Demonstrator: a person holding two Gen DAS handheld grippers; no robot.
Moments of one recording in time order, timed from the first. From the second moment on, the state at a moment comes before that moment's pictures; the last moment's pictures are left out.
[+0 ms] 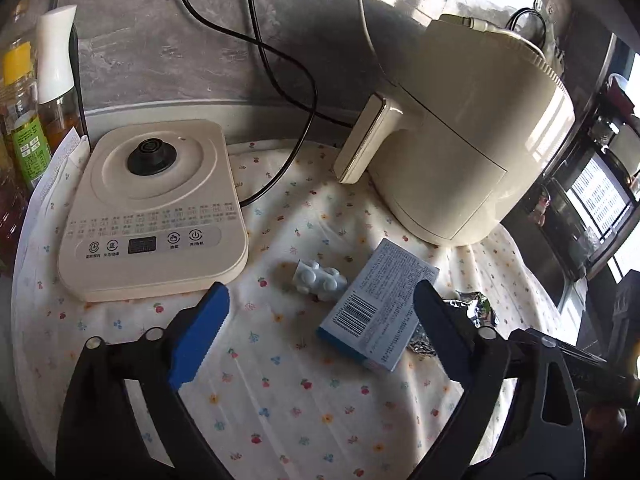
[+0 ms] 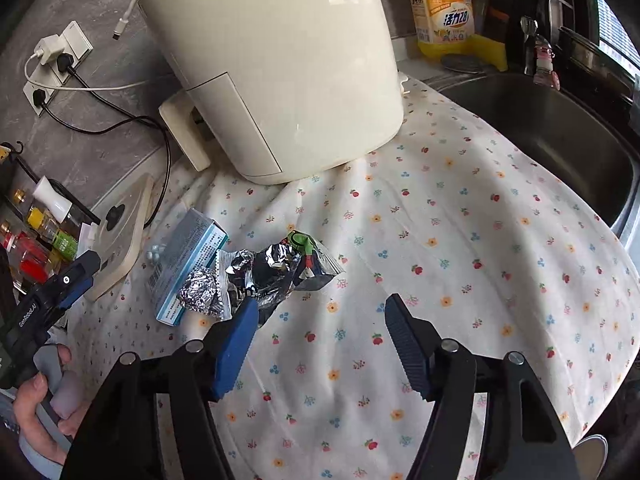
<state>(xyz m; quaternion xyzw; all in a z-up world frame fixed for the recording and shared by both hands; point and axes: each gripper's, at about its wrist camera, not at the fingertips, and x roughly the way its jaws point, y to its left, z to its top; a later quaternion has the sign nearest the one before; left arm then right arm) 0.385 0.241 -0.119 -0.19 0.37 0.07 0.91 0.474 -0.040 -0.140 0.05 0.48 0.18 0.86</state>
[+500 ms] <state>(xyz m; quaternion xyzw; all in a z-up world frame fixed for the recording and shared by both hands) 0.416 0.234 -0.141 -0.20 0.40 0.02 0.89 0.507 -0.015 -0.167 0.04 0.51 0.19 0.84</state>
